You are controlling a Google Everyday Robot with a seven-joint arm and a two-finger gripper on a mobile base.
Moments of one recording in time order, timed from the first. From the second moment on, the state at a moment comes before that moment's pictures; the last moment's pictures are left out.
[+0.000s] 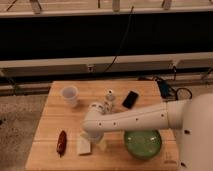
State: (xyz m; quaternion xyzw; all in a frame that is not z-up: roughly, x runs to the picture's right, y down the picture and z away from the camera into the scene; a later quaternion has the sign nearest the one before) arm -0.069 0.290 0.778 -0.28 -0.21 -0.43 0.83
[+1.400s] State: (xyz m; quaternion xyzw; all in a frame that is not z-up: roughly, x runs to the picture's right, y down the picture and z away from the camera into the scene) arm -0.004 0.239 0.742 -0.25 -0.15 -0.38 0.88
